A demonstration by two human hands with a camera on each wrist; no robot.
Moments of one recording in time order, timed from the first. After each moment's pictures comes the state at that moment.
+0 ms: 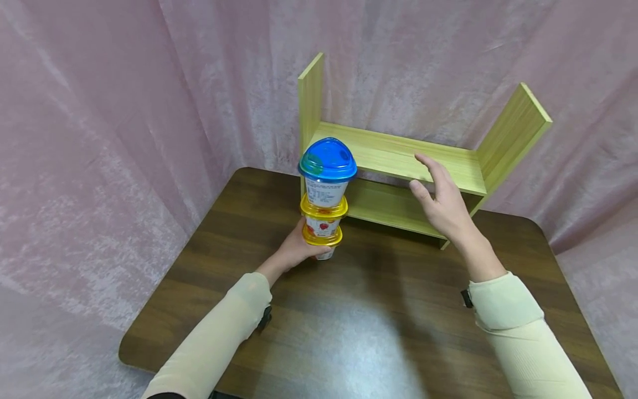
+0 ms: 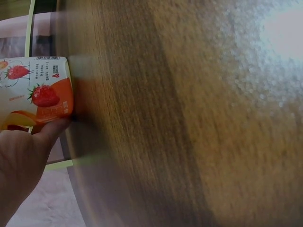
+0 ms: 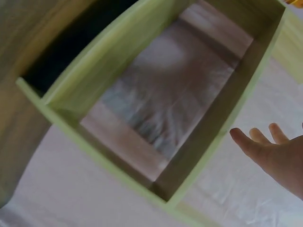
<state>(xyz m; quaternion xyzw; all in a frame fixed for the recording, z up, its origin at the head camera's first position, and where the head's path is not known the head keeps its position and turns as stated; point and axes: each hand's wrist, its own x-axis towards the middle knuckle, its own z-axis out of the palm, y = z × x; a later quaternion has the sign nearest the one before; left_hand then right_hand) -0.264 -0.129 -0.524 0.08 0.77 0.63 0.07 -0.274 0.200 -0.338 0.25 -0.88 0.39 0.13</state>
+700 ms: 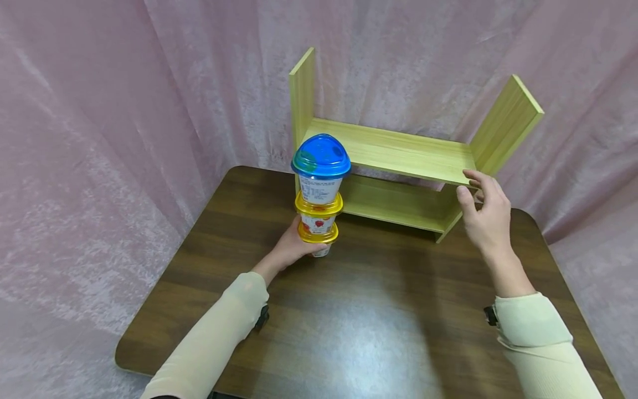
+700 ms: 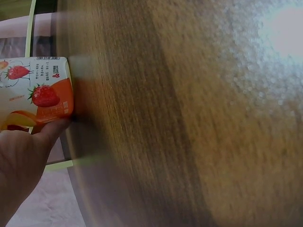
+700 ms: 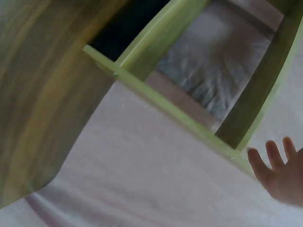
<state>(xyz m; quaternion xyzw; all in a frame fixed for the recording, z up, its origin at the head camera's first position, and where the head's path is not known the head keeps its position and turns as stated) -0.259 -0.134 -0.522 0.07 0.78 0.62 0.07 -0.256 0.261 -0.363 0.14 -0.84 0.41 0.33</state>
